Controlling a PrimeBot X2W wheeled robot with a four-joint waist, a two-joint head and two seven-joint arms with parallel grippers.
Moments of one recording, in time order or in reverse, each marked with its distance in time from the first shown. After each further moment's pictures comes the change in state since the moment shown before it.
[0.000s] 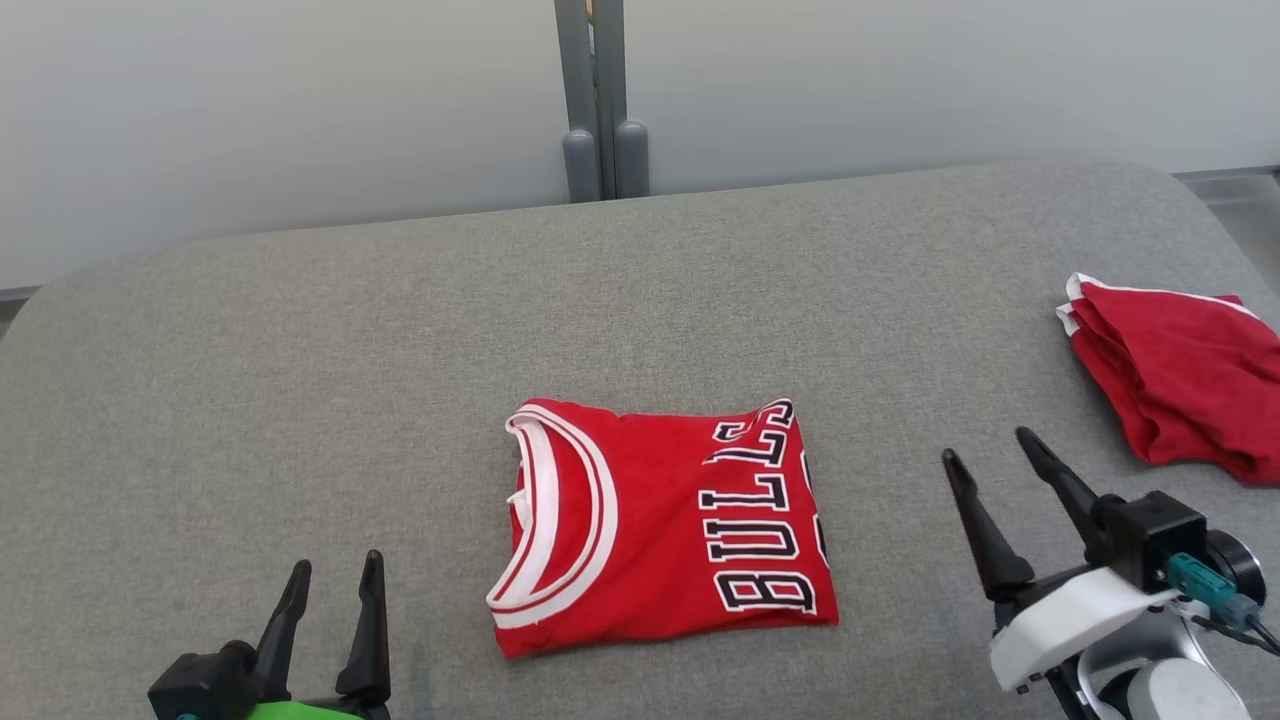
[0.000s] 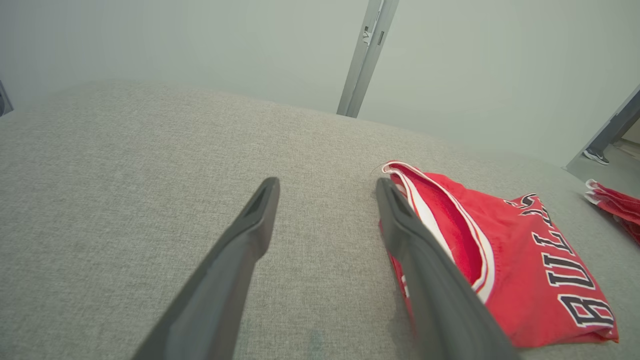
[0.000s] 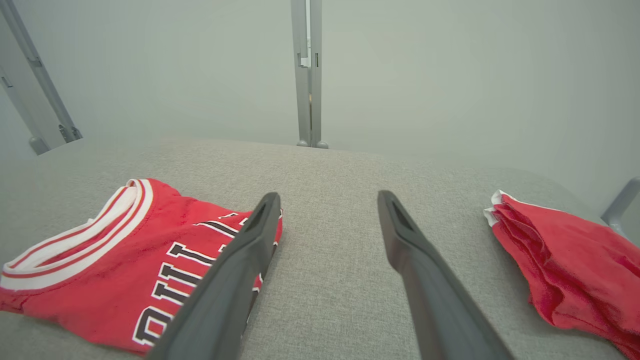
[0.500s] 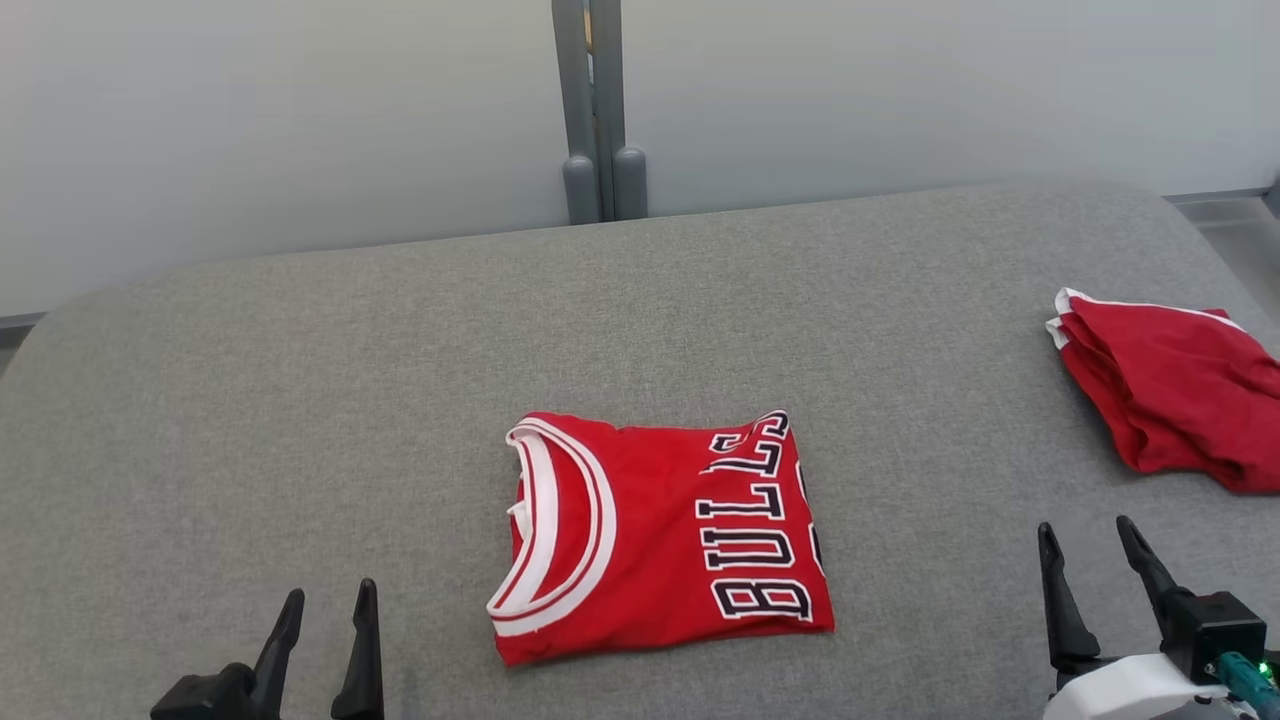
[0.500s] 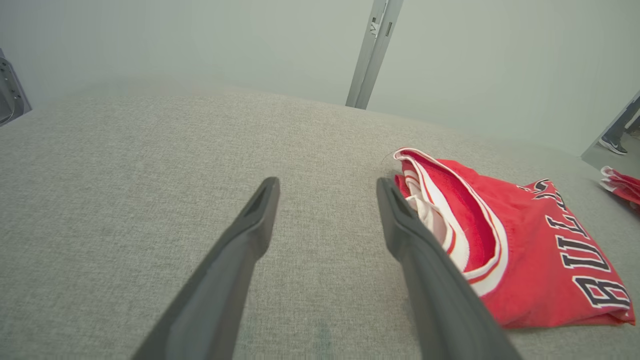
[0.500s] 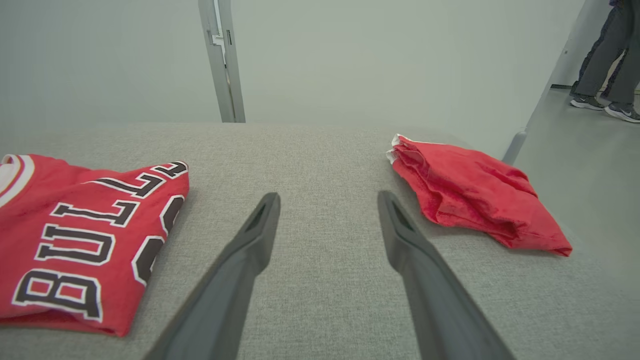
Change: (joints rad) left arm 0.019 -0.003 0.021 0.040 0.037 -0.001 0.000; right arm 0.103 0.137 -0.249 0.171 -0.173 0.000 -0.173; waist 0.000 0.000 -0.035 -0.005
